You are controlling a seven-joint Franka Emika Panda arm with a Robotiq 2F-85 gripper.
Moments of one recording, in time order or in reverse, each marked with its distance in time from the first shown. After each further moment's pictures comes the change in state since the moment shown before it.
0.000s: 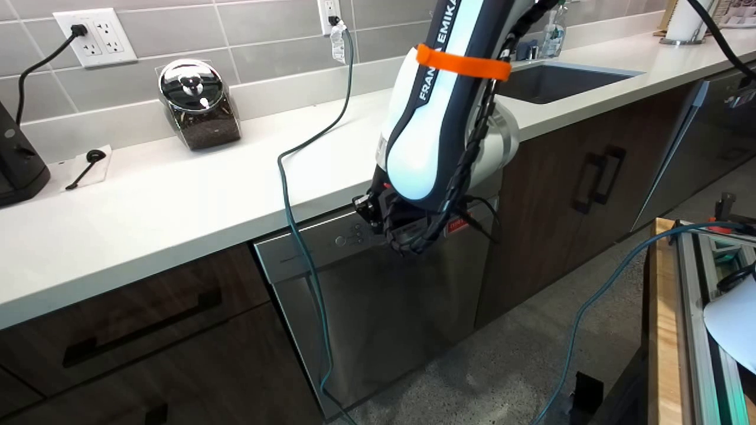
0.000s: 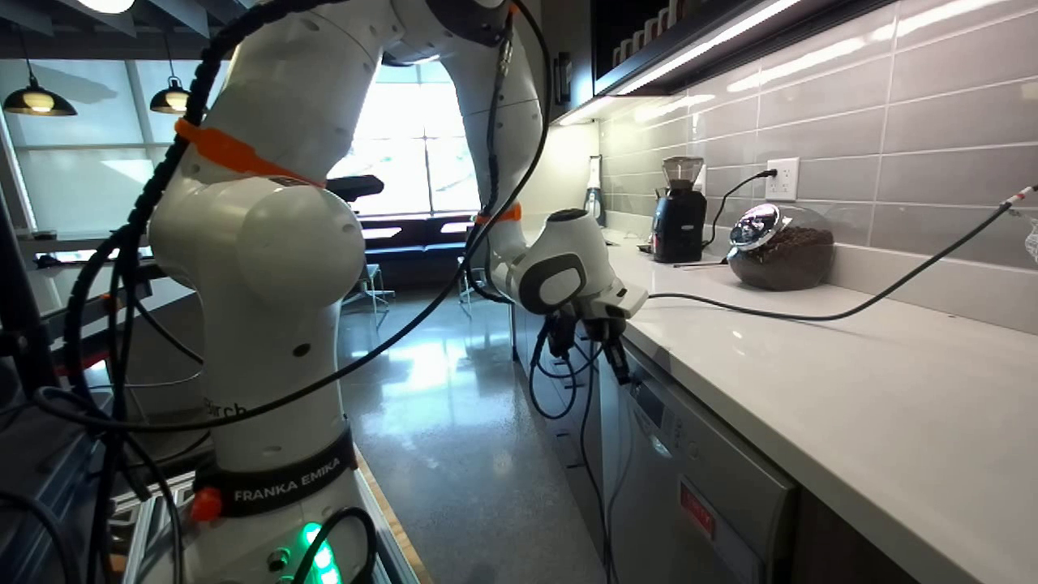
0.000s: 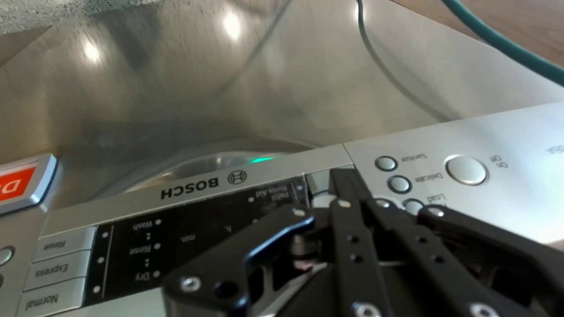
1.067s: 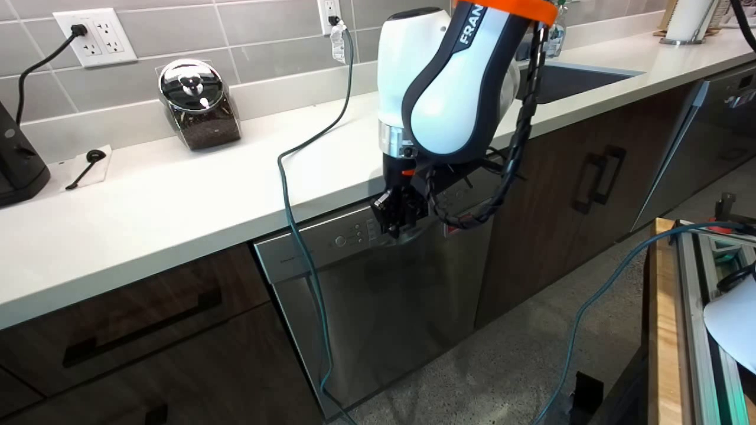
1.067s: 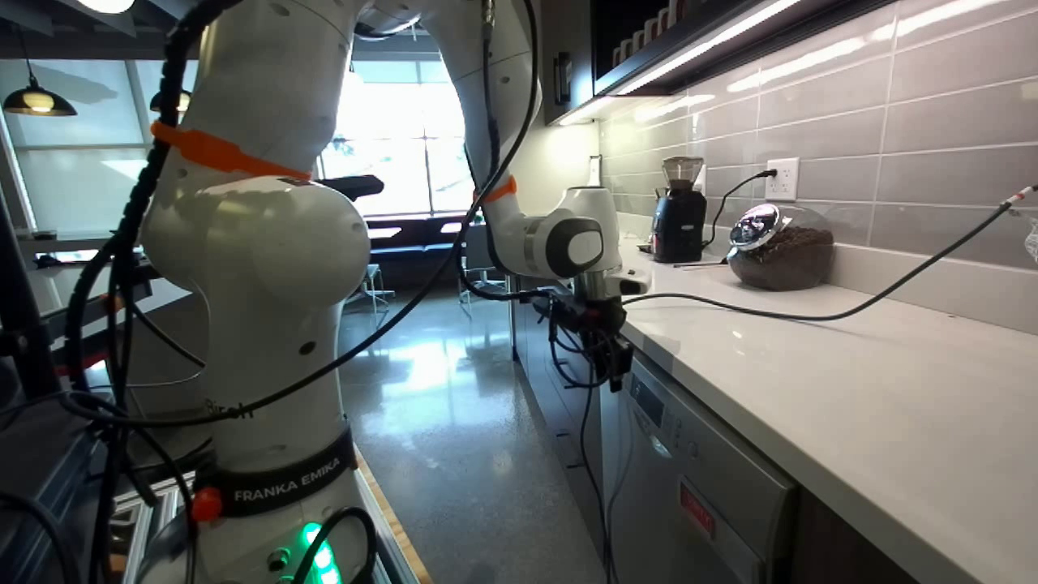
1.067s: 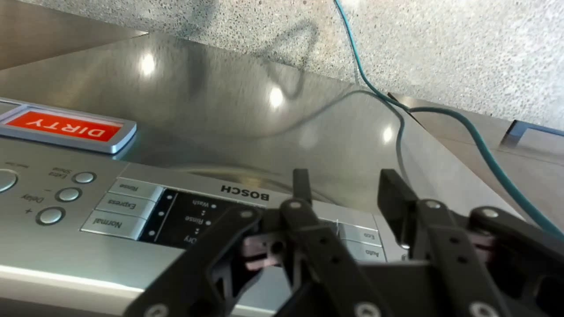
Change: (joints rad) arm 0.063 -0.144 -0.142 -0.012 -0.350 -0.420 -0.123
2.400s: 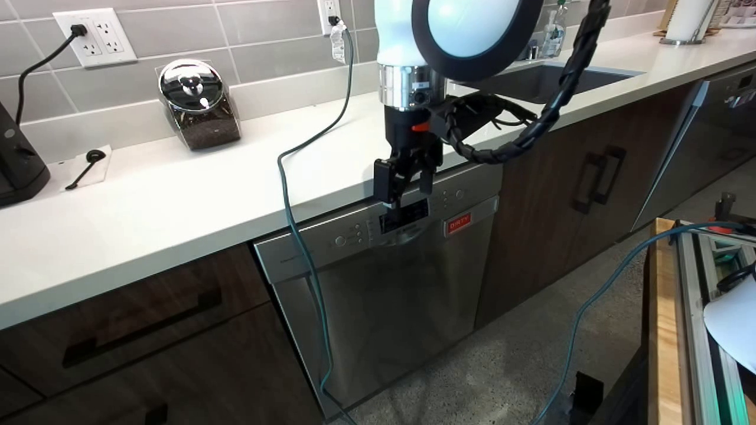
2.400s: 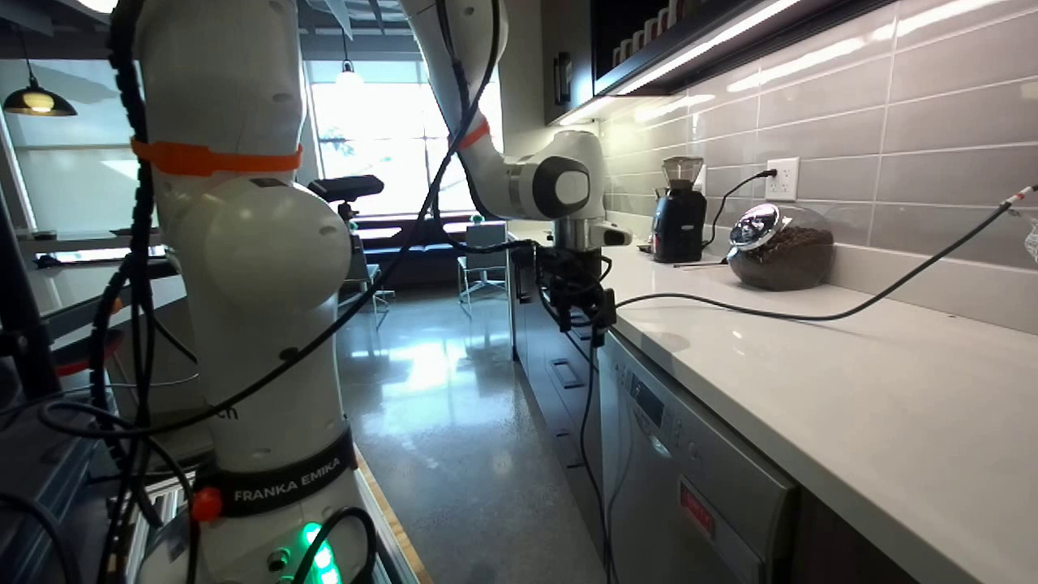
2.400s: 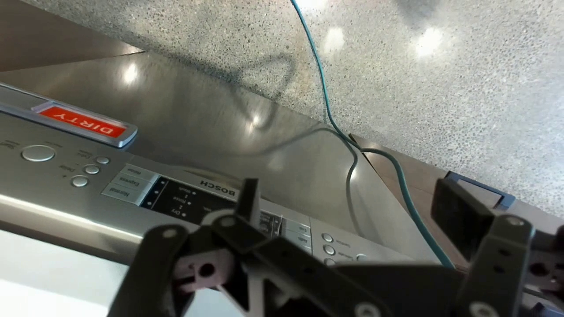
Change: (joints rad) arm -0.210 -0.271 0.247 -0.053 -0.045 -0.281 -0.087
